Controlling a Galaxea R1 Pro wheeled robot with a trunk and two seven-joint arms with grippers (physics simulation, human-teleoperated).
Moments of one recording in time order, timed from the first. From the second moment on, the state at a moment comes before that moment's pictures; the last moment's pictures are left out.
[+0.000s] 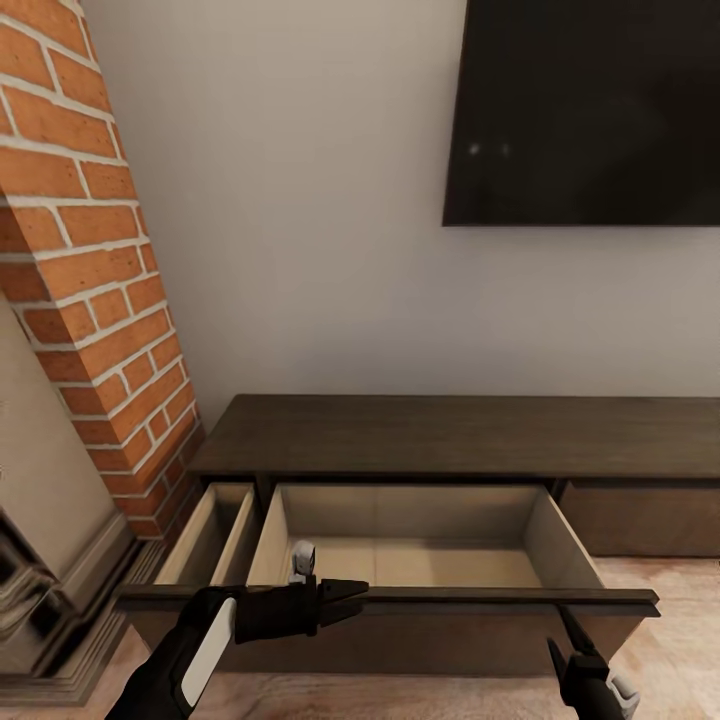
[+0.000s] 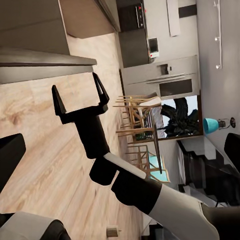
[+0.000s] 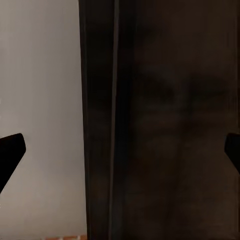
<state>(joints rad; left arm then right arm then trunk) -0.38 -0.02 -0.09 -0.96 0.44 0.98 -1.09 -0.17 -0.16 -0.16 -0.52 -1.52 0.16 0.87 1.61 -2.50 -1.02</state>
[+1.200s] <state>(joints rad) -0.38 -0.02 -0.09 -0.96 0.44 0.98 -1.09 -0.17 -0.17 -0.15 -0.52 -1.51 0.17 0.87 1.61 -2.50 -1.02</state>
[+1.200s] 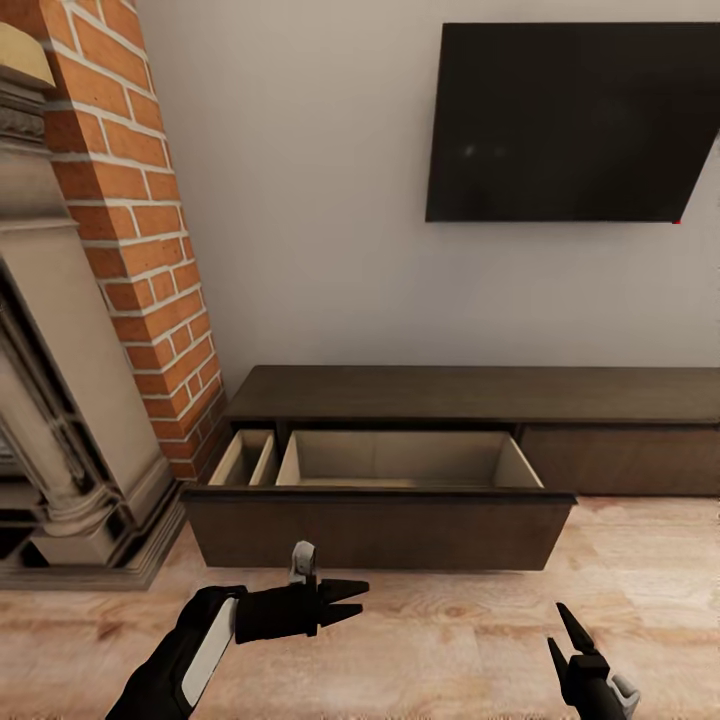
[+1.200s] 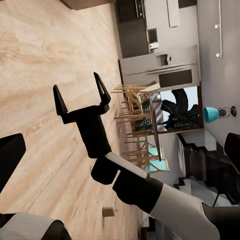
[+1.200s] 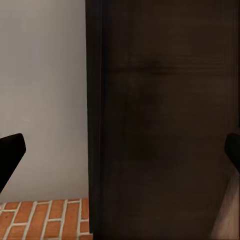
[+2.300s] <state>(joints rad) -0.38 -0.04 -0.09 -0.96 0.45 0.99 -1.09 -0.17 -0.18 -0.15 -0.53 -1.43 0.17 0.92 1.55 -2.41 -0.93</state>
